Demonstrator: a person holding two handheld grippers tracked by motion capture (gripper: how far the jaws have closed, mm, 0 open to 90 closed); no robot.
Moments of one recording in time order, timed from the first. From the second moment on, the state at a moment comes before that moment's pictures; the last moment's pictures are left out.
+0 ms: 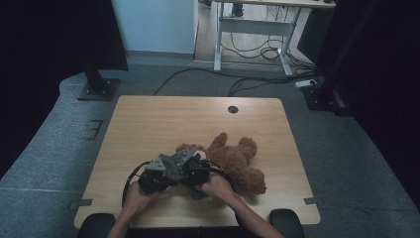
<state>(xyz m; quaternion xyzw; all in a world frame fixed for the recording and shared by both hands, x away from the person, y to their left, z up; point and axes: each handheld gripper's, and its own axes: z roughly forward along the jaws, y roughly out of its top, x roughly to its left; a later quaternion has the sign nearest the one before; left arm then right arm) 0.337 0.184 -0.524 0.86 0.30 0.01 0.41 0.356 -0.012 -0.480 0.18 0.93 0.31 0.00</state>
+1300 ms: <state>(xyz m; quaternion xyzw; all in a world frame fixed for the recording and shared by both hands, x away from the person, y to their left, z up) 0.348 0.222 -0.518 0.84 0.36 0.08 0.40 0.366 -0.094 -0.427 0.22 0.92 0.32 0.08</state>
